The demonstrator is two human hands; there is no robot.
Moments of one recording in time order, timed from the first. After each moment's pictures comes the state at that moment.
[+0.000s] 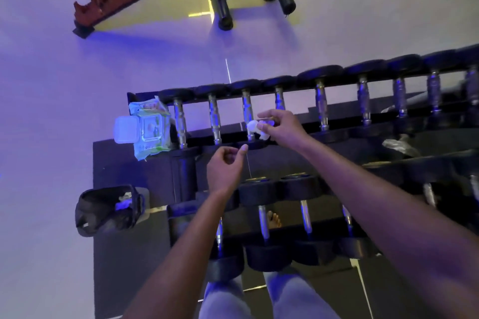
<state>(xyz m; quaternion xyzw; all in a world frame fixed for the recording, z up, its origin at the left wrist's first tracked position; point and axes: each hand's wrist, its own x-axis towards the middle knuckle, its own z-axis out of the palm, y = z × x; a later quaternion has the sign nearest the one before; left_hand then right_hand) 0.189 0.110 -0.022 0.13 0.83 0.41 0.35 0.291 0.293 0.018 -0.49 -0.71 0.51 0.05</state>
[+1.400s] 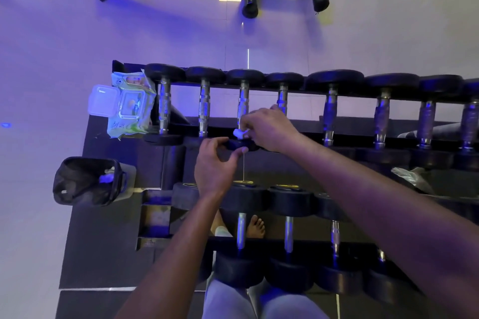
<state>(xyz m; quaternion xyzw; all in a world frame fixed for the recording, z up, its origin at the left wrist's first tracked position) 0.224 0.143 -0.056 0.19 0.88 0.41 0.17 0.269 0.340 -0.025 -0.18 -0.96 0.16 -0.13</state>
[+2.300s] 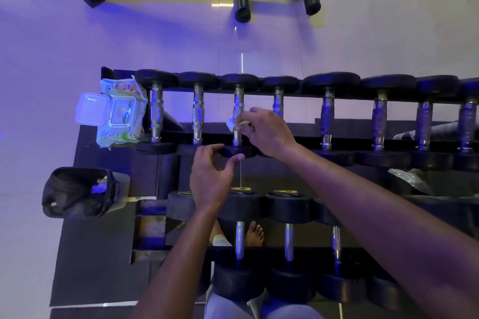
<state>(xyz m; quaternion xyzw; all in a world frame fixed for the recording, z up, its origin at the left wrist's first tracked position) 0.227 0.142 -0.059 0.19 0.87 0.42 0.17 0.272 0.338 -0.041 -0.25 -0.93 0.26 0.02</state>
